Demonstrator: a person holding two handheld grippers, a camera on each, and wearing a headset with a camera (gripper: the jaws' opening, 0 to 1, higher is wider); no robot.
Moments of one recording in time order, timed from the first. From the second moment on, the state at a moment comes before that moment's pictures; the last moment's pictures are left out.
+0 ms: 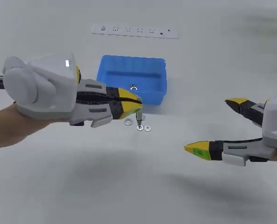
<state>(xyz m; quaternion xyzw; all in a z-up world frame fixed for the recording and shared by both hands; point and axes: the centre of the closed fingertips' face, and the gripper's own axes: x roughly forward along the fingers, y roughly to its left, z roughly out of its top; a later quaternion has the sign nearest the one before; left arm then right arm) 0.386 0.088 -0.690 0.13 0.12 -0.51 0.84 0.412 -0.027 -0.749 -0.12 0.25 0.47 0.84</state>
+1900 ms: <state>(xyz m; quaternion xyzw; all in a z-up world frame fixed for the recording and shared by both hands) 0.384 0.087 -0.703 0.14 0.20 -0.58 0.78 0.375 0.114 -0.767 -0.17 0.23 0.70 0.65</state>
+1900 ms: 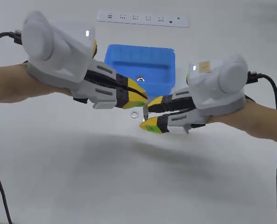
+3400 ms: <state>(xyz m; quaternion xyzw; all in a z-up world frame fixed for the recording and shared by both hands) 0.376 0.118 -0.675 0.02 0.16 -0.48 0.86 0.381 0.116 -0.732 -0.20 0.18 0.69 0.67</state>
